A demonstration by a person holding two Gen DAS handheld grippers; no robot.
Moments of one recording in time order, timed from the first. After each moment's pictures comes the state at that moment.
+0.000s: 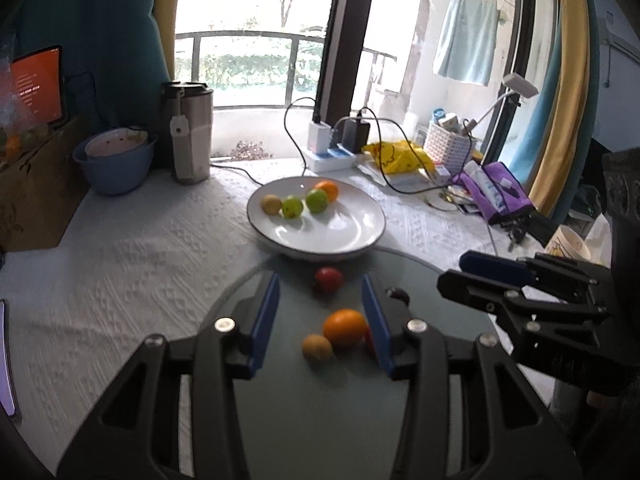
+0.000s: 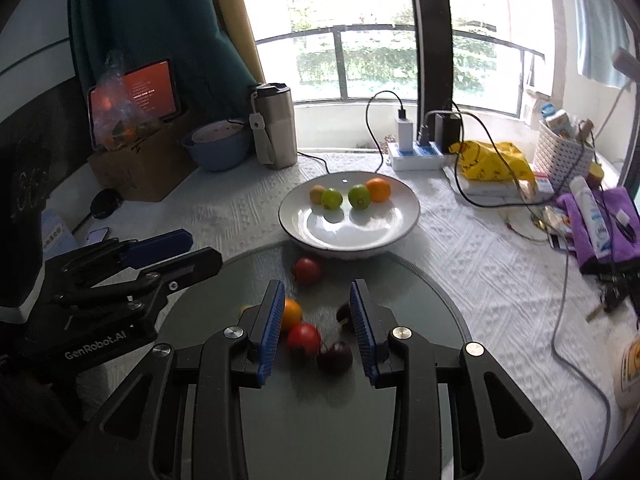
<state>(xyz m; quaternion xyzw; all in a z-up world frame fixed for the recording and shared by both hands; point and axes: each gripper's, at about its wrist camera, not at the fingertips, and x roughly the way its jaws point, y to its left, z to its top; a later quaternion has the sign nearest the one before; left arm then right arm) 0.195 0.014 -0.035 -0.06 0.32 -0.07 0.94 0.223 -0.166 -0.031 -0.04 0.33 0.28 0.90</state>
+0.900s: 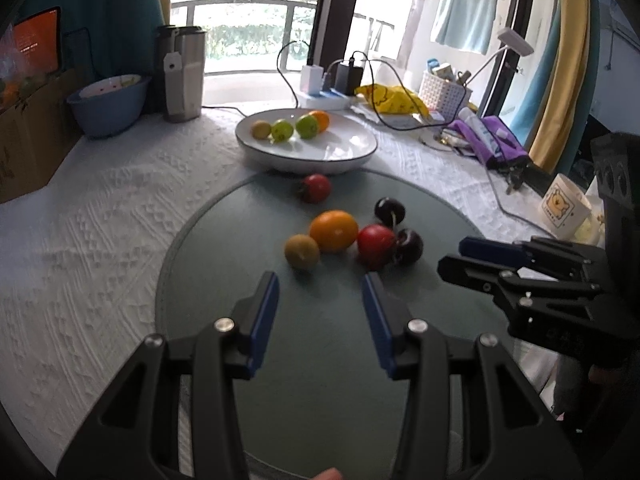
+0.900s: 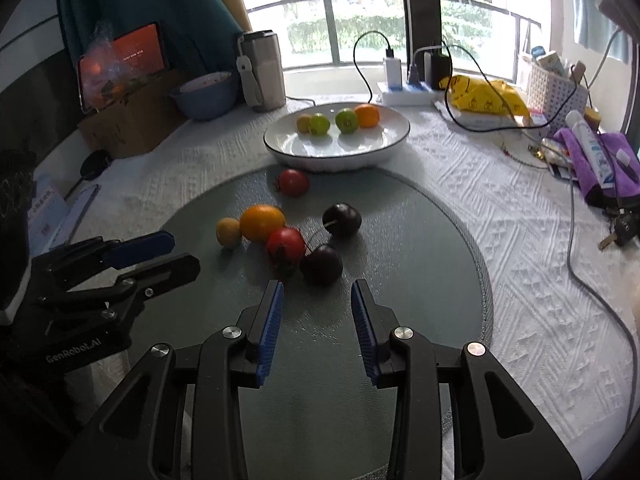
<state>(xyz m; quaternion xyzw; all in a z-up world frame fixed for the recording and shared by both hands) 0.165 0.003 -0.088 -0.06 0.38 -0.08 0.92 0.204 -0.181 -0.089 -0.04 0.39 0.27 0.88</state>
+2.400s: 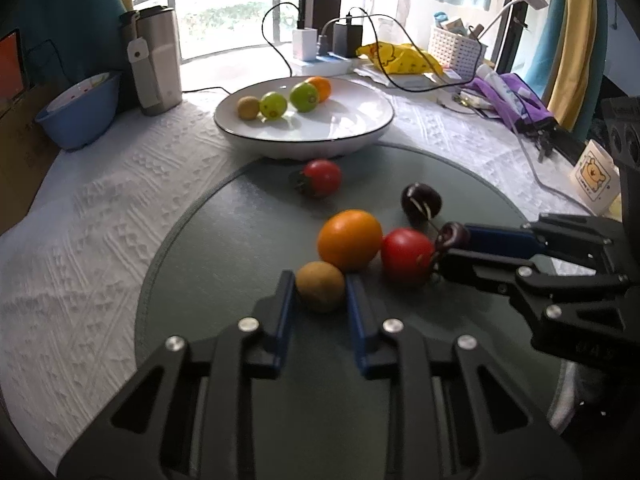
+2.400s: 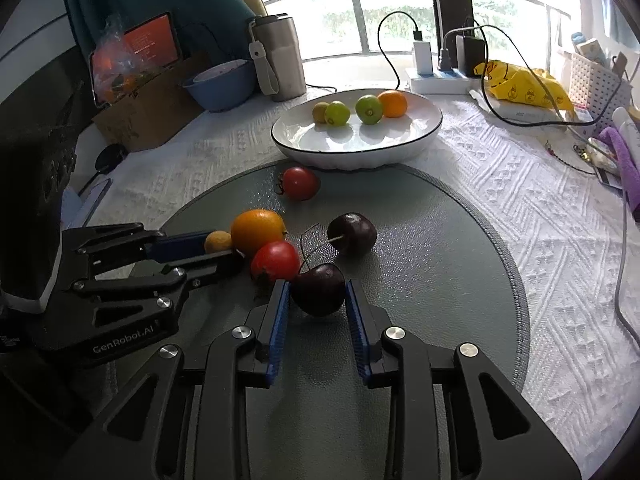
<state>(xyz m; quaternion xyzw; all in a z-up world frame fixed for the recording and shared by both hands) 0.218 -0.014 -0.109 0.00 0.43 -0.08 0.90 0.243 -0.172 -0.106 -0.04 0.40 0.33 0.85</state>
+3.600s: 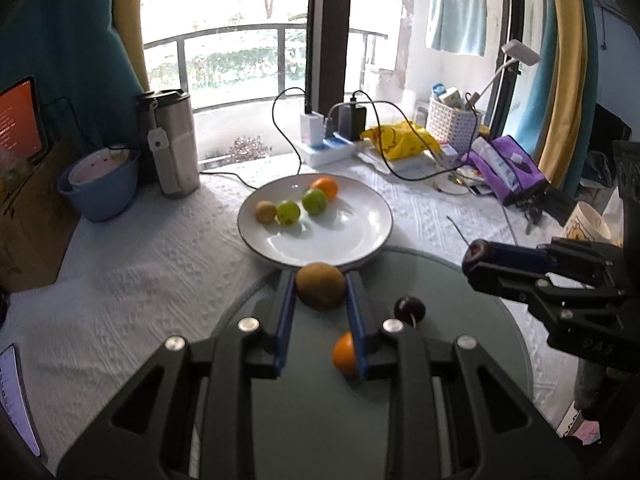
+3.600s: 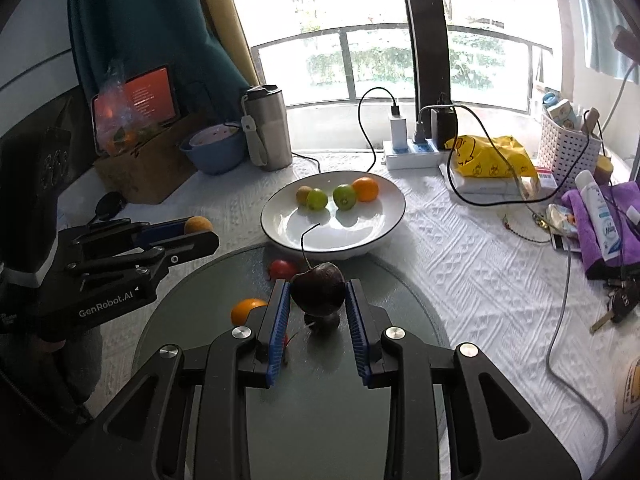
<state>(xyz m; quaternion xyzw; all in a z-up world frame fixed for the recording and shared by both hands) 0.234 0.003 -0.033 0.00 0.34 -0.07 0.94 0.251 -0.195 -0.043 -0.03 0.33 0.31 0.89</state>
